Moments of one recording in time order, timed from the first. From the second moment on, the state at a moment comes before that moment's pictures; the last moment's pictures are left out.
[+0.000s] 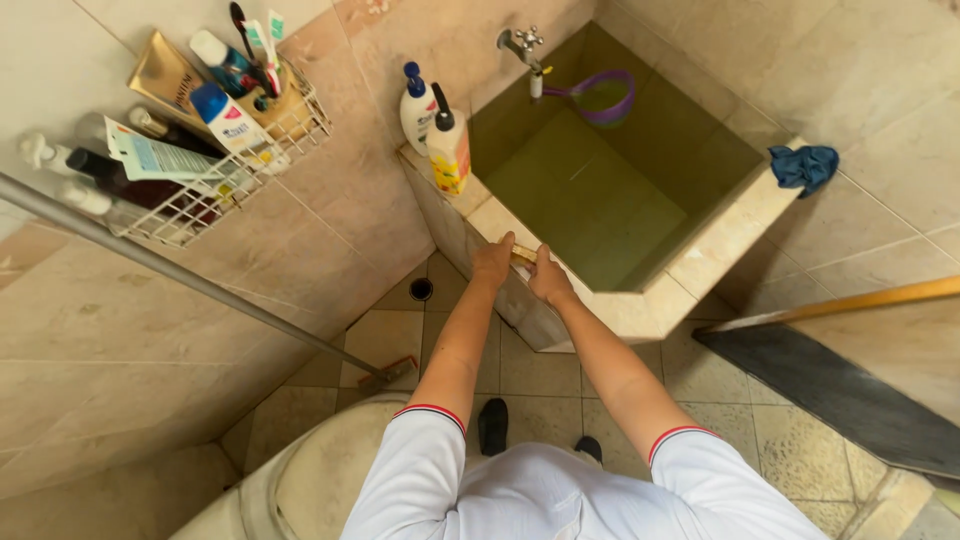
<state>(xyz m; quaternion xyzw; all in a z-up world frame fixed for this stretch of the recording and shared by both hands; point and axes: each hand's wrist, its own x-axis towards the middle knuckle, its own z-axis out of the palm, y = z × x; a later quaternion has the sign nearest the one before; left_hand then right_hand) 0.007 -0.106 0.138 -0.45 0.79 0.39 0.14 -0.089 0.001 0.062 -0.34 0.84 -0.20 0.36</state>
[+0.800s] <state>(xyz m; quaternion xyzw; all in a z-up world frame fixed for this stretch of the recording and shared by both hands) -0.003 -0.122 0.078 -0.36 0.88 0.26 0.18 -0.091 0.004 0.085 -0.36 0.84 -0.17 0.37</state>
